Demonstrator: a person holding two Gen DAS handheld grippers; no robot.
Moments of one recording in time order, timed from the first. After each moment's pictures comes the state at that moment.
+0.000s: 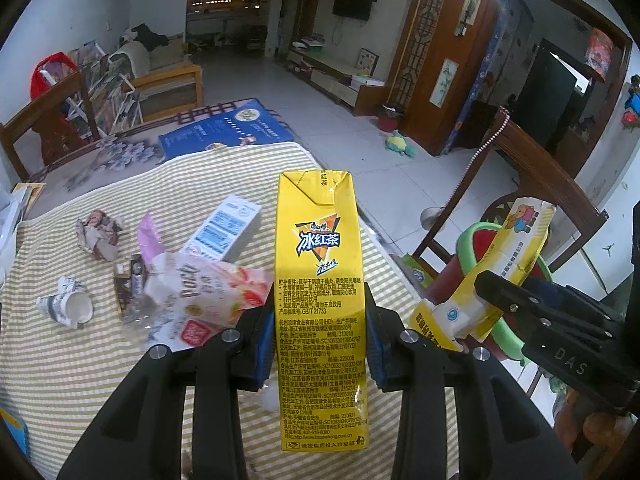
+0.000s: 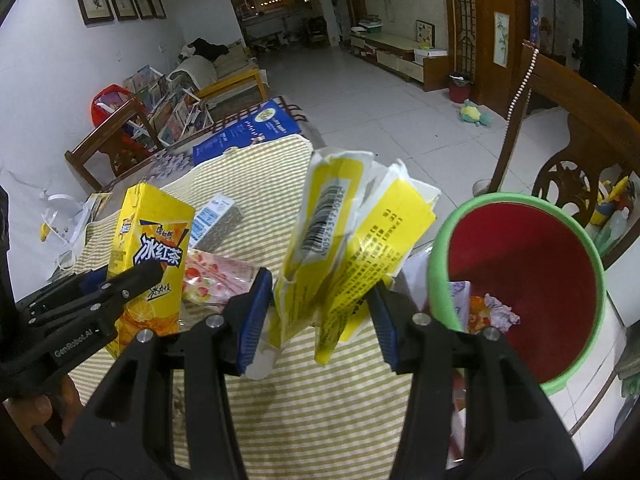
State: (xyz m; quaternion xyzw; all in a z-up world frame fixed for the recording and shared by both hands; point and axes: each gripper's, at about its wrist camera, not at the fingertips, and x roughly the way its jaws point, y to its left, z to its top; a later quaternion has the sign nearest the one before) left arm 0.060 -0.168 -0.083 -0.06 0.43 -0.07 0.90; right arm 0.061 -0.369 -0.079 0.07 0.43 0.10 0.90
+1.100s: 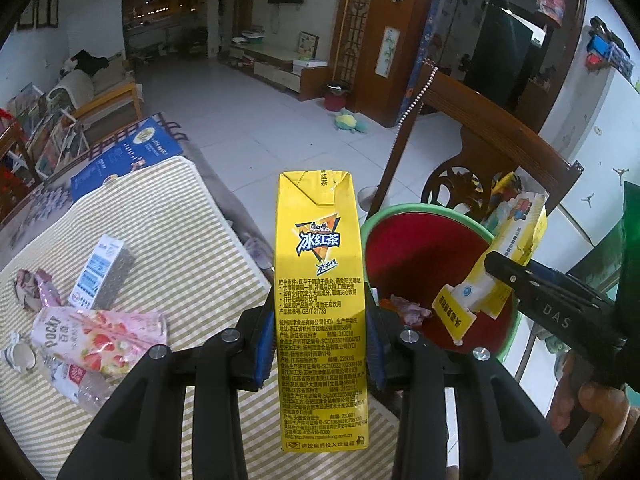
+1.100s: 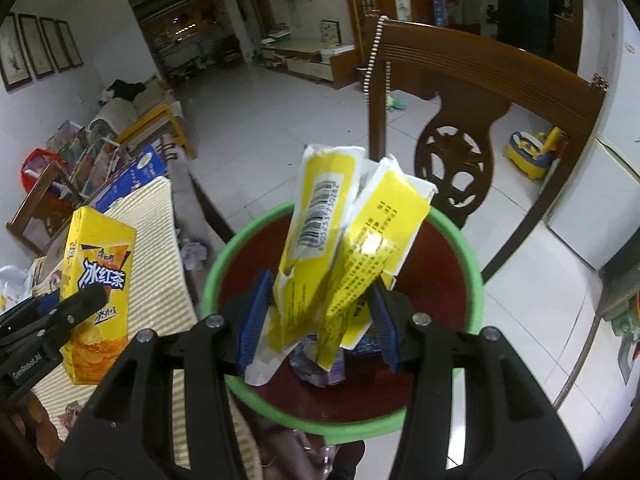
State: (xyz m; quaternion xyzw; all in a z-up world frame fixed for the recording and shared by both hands) left arm 0.092 -0.325 -0.083 0.01 0.44 -0.14 0.89; right arm 0.065 -0.544 -0.103 0.13 0.42 -0.04 0.90
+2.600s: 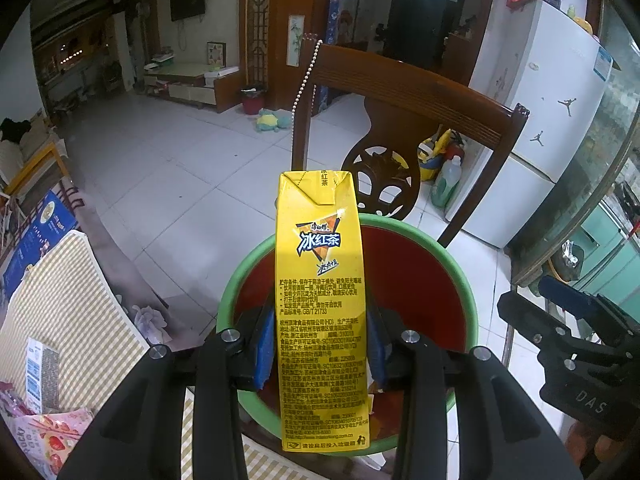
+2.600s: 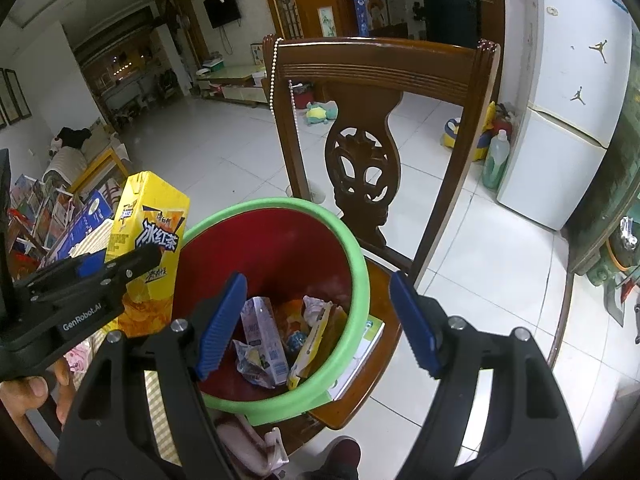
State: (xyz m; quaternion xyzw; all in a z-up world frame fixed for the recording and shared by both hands) left arm 0.125 -0.441 -0.094 0.09 0.42 -0.27 0.86; right arm 0.010 -0.600 -0.090 0.17 0.39 -0.15 0.89
